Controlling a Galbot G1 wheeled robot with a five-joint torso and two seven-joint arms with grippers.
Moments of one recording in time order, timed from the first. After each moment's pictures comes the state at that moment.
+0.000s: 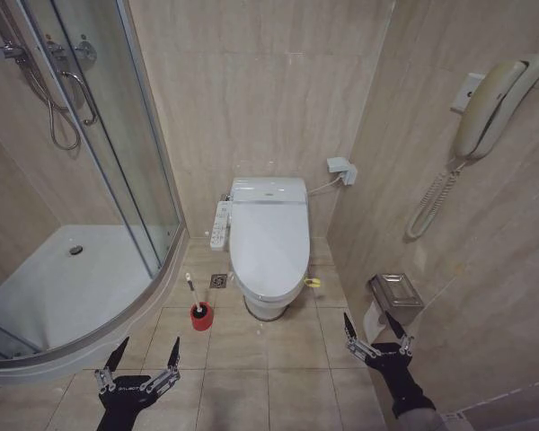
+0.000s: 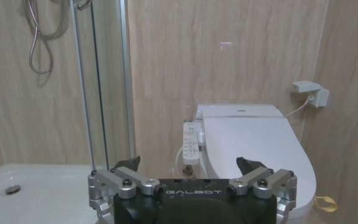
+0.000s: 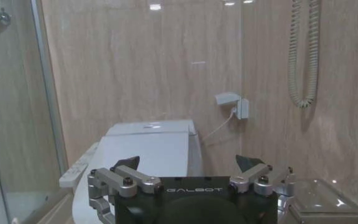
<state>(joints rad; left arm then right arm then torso) 2.08 -1.37 -0.62 -2.47 -0.19 -0.04 -0.07 -1.83 1.59 0.71 2.24 0.18 0.10 -0.18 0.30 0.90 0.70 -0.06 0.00</state>
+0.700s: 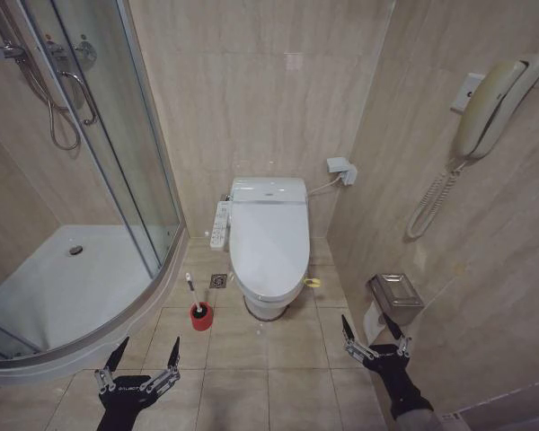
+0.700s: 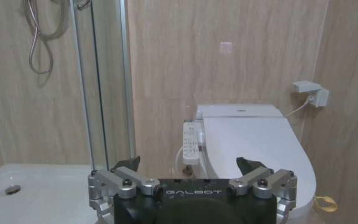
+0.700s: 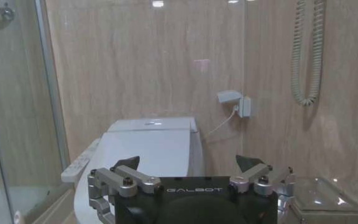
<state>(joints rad) 2.08 -1.37 -0.62 -2.47 -0.19 -0.04 -0.07 -1.83 1.58 0.71 2.24 0.16 0.11 -0.19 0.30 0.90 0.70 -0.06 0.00</state>
